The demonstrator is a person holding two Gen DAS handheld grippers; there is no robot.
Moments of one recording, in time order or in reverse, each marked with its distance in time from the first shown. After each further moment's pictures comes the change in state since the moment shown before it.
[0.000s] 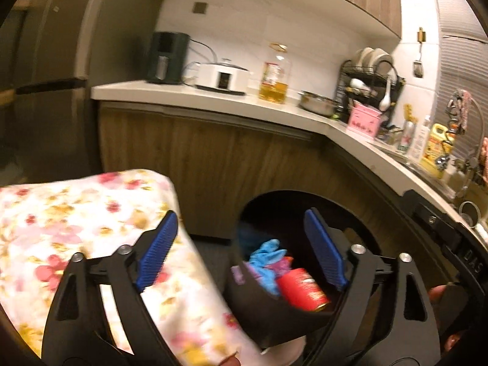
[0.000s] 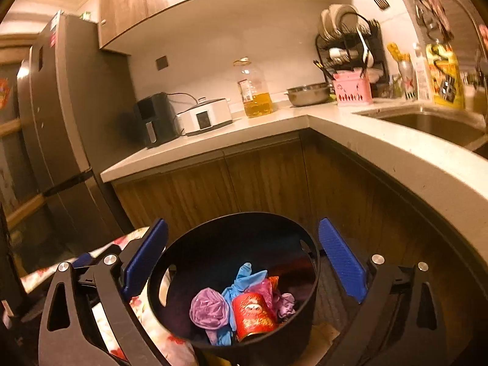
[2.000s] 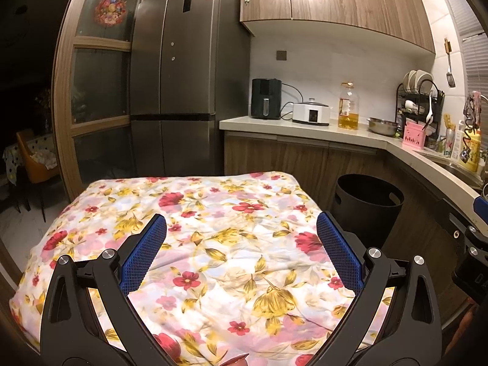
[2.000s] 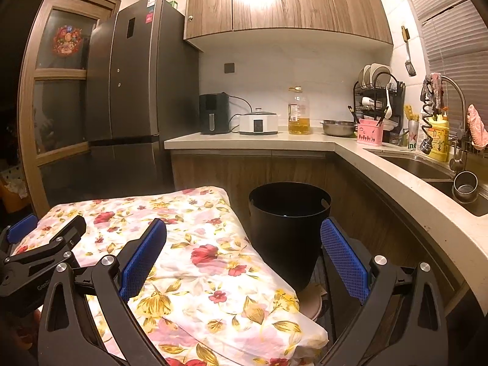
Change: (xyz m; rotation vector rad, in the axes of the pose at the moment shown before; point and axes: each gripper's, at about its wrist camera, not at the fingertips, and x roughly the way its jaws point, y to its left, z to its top) left arm -0.336 0.057 -0.093 0.008 -0.150 0.405; right arm -0.260 0.117 -0.090 -0.236 -0.048 0.072
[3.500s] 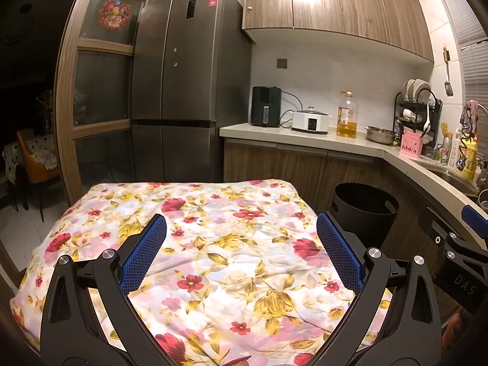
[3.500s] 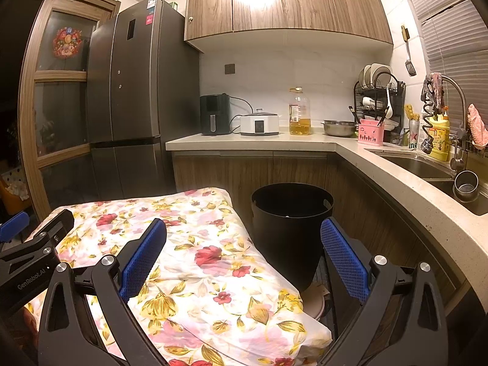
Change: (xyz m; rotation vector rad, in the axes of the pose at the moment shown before) left arm -0.013 0.003 0.008 -0.013 -0.021 -0.003; right arm -0.001 0.004 0.004 0.007 0.001 0.007
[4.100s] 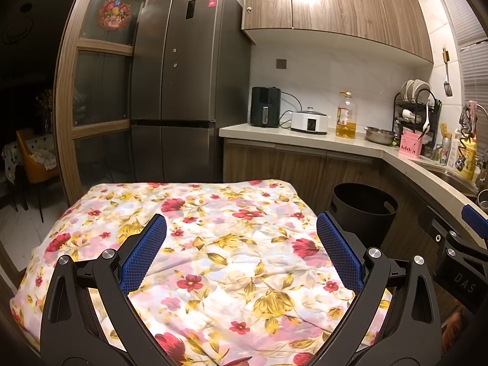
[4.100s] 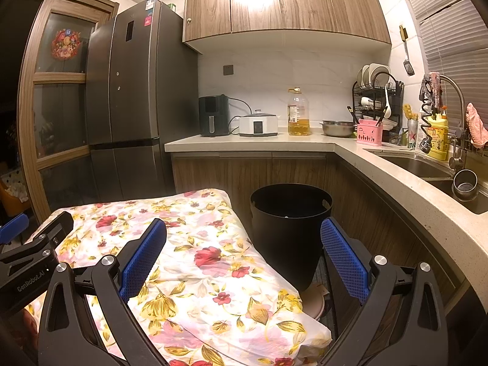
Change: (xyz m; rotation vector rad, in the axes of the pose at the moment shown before) left arm -0.001 -0.001 0.002 -0.001 -0.003 -0.007; right arm 0.000 0.000 0.000 0.001 -0.003 -0.004
